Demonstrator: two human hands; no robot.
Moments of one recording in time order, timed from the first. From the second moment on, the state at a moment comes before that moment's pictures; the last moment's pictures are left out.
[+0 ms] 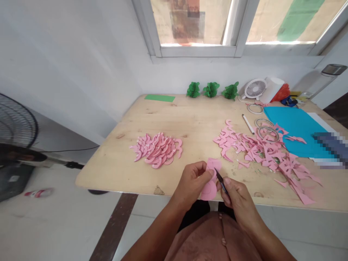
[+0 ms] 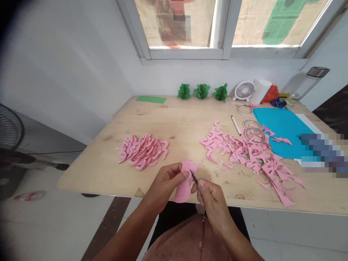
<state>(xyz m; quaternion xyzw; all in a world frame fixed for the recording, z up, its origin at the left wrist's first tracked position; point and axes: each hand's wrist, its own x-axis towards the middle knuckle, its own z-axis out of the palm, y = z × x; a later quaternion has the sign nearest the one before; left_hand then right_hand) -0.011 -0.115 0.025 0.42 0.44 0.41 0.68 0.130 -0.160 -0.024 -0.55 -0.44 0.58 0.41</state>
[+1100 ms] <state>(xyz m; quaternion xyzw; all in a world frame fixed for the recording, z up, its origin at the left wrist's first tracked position) -0.017 -0.110 0.015 0.41 0.45 0.38 0.69 0.132 -0.160 -0.027 -0.55 -0.44 0.59 0.39</state>
